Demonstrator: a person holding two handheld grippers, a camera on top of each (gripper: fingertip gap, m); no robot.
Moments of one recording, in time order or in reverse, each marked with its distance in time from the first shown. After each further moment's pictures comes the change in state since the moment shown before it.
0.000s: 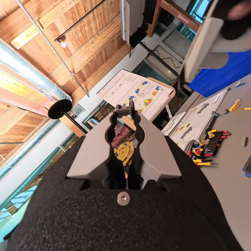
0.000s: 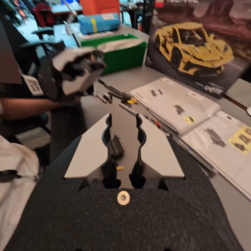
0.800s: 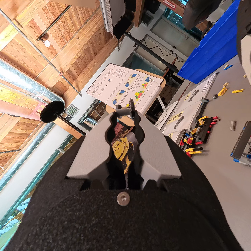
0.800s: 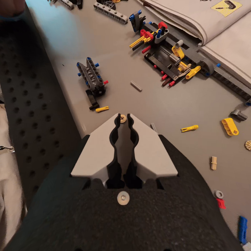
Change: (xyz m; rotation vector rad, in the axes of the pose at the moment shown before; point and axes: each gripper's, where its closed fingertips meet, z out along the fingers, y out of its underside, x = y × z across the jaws) left arm 0.027 0.010 0.005 -0.041 0.081 0.070; right arm 0.024 0.148 -0.004 -0.437 -0.001 0.131
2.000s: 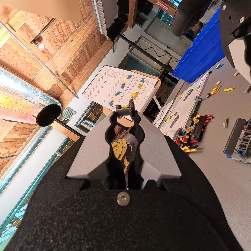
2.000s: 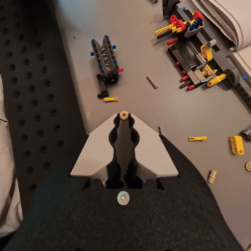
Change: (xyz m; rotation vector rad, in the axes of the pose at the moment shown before) left arm 0.008 -0.002 -0.001 0.008 0.035 0.018; right arm -0.013 0.013 0.004 -0.117 -0.068 -0.189
